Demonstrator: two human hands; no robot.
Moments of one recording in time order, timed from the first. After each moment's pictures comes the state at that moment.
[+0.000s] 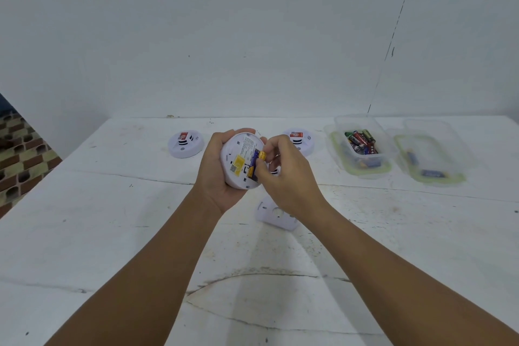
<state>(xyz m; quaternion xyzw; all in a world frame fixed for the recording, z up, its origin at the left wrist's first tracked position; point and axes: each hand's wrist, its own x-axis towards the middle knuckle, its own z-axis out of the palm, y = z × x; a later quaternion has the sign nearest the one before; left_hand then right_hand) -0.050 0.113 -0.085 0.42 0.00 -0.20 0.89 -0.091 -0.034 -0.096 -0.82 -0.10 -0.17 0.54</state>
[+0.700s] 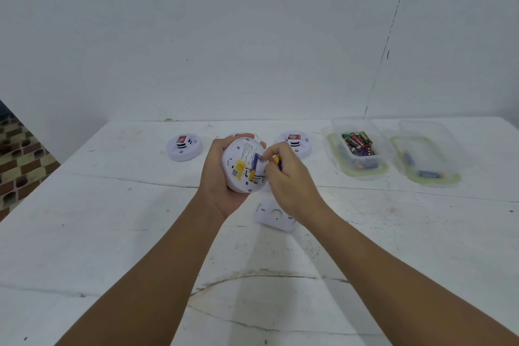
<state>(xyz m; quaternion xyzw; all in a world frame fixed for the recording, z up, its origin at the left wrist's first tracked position) -0.052 0.106 -0.090 0.40 -0.01 -0.21 0.89 -0.099 -0.037 -0.090 -0.80 -0.04 -0.08 0.59</state>
